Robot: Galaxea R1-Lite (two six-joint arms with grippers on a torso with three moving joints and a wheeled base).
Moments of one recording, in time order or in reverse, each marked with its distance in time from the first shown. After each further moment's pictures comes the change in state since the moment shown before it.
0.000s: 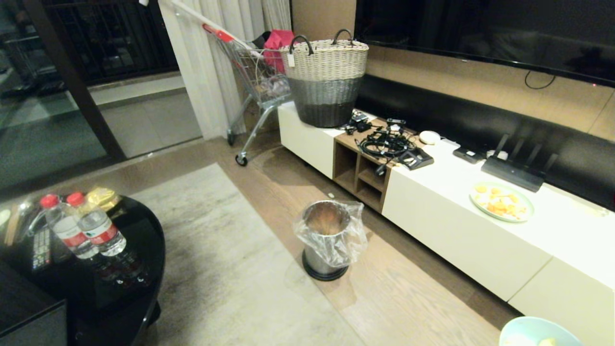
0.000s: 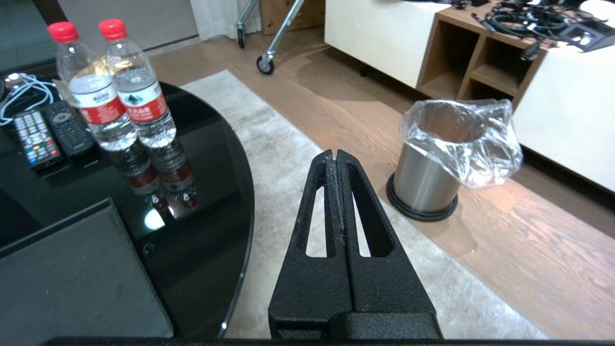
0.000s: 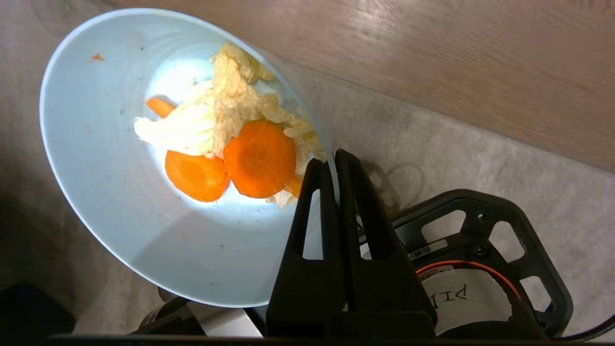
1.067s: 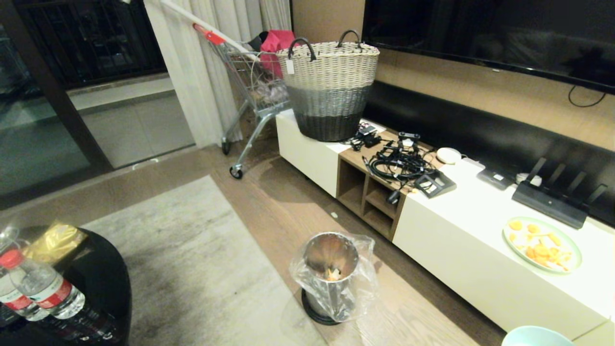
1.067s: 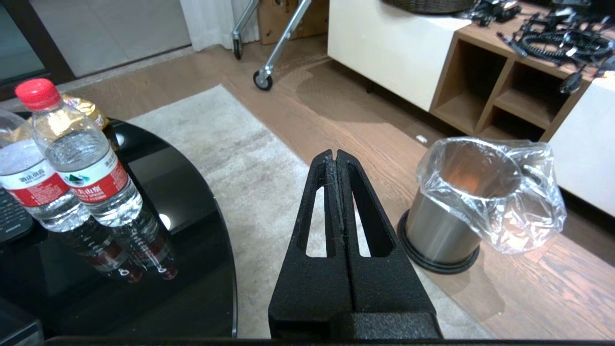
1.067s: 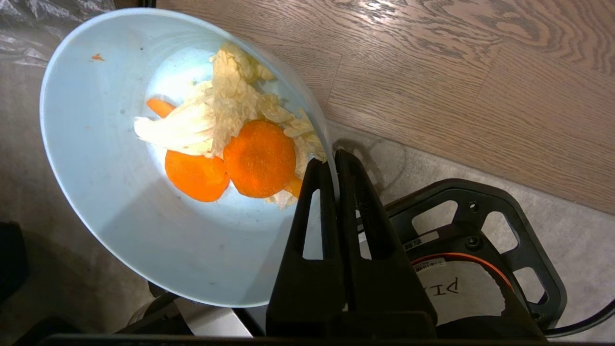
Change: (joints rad) left arm 0.000 0.000 0.000 0.000 0.000 0.001; right arm 0.004 -0.006 0.040 -0.005 0.001 0.009
